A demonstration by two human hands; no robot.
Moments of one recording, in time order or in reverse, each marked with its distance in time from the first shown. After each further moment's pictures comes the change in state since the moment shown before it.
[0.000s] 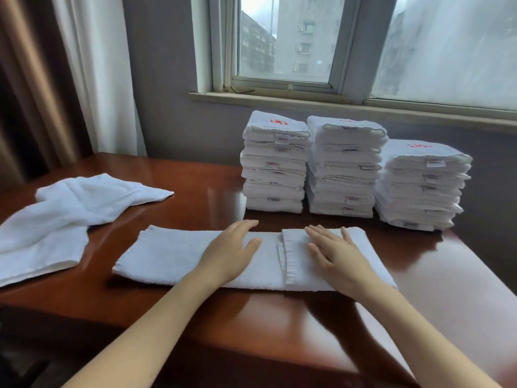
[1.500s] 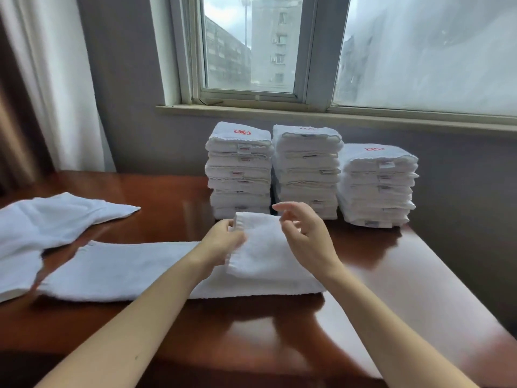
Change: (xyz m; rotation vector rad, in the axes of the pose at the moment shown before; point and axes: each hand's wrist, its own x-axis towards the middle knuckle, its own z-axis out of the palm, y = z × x) left_hand 0.028 0.064 -0.003 -0.607 -0.173 -0.314; right_hand 0.011 -0.016 -0.032 0.599 0.406 -0.014
